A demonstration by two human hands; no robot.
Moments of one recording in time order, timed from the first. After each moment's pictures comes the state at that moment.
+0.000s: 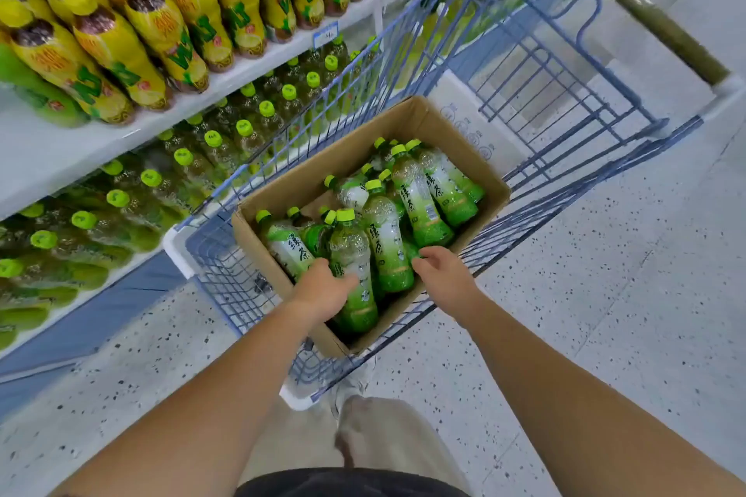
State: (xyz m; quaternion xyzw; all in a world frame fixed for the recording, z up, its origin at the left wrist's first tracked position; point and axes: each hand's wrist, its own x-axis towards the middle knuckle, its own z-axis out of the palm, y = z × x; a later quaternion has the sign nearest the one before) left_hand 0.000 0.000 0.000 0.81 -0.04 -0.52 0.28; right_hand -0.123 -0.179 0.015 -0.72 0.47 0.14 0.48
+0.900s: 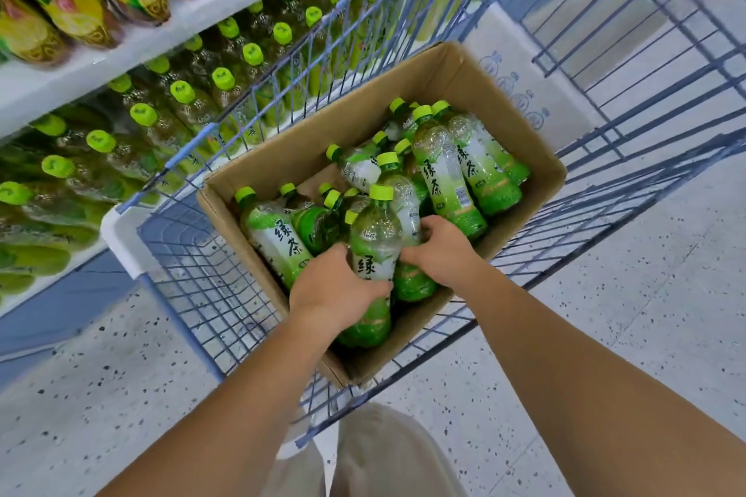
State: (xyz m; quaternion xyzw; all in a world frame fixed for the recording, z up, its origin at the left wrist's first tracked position) left_hand -0.004 -0.031 -0.069 0.87 -0.09 -0.41 0.25; right_hand -0.071 -0.207 -0.089 -0.76 0.41 0.18 0.47
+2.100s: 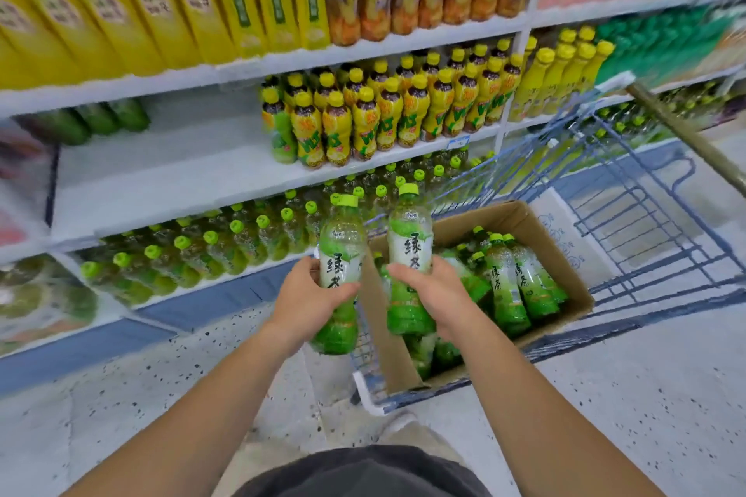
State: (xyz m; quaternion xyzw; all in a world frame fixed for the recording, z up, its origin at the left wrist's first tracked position) left_hand 0.006 0.168 0.125 0.79 0.07 -0.24 0.56; right_hand -0.036 -0.033 0.138 -0.66 0.32 0.12 0.67
